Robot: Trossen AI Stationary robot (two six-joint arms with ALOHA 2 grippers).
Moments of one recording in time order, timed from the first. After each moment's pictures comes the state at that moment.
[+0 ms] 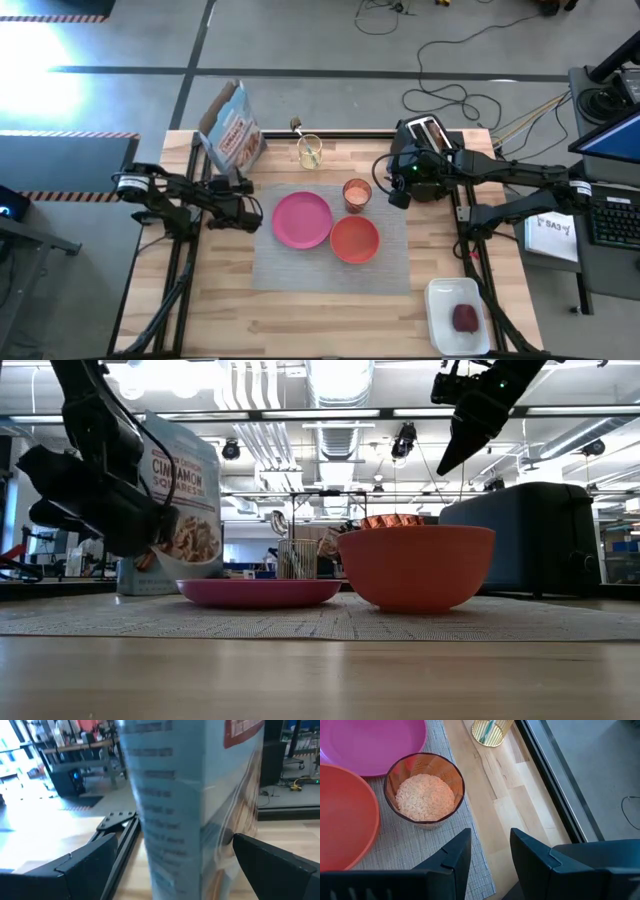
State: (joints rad) left arm 0.06 1.60 0.50 -1.00 -1.38 -2.01; right arm -0.25 1.13 0.99 -0.72 0.22 -0.08
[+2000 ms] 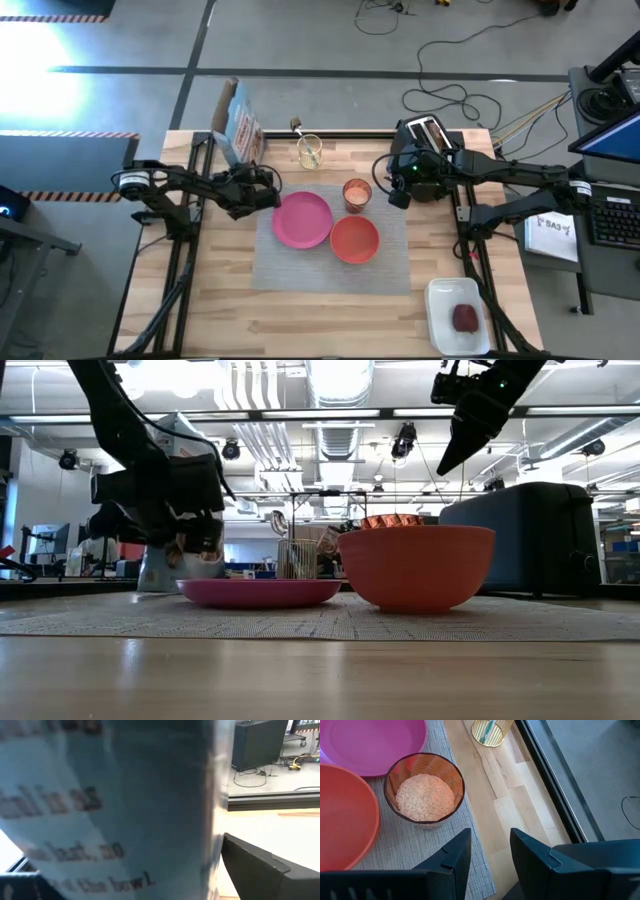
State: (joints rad) left arm 0.23 1.60 0.56 -0.27 -1.29 -1.20; right arm -0.25 1.13 0.99 -0.72 0.22 -0.08
